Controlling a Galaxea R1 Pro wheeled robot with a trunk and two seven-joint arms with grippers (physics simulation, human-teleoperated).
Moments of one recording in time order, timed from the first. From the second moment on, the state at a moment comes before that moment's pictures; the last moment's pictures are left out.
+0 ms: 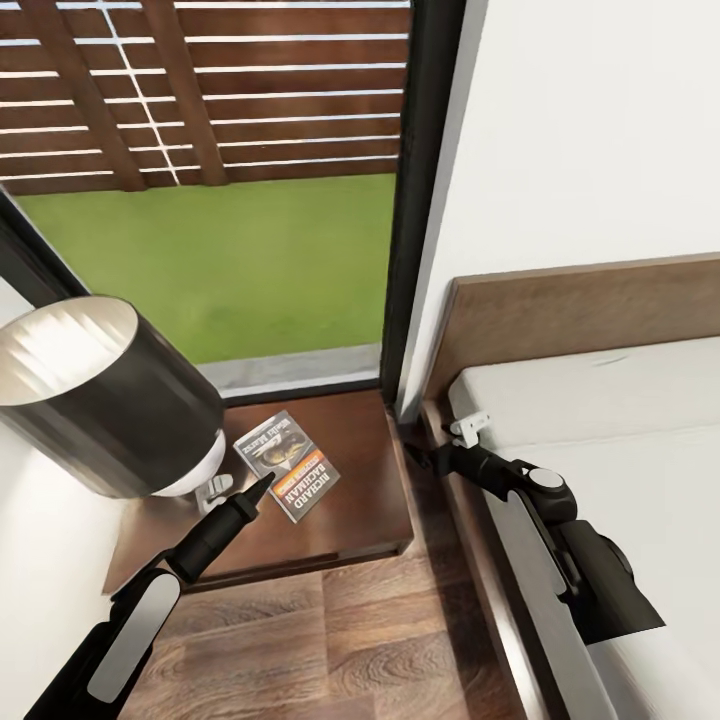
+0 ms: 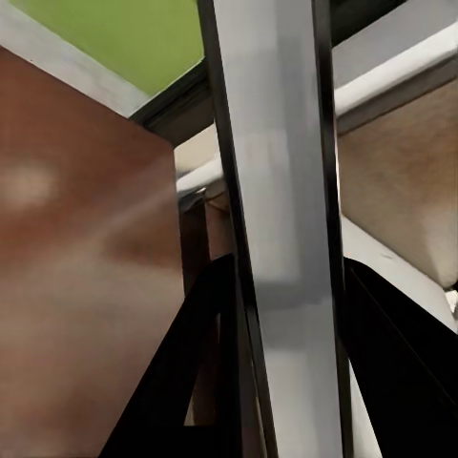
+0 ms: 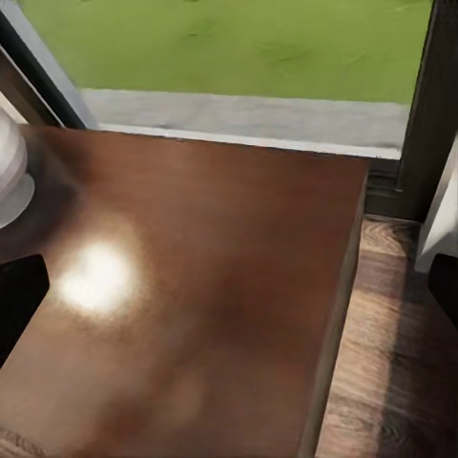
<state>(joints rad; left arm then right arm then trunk) -0.31 0.18 -0.13 -1.31 0.93 0.20 -0.36 -0.60 -0.14 0.19 -1.36 -0.15 0.43 0.44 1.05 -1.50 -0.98</state>
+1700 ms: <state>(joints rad) -0.31 0.17 -0.13 -1.23 0.98 0.09 -0.41 -0.60 -0.14 0.18 -1.36 -0.15 0.43 0.43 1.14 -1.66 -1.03</state>
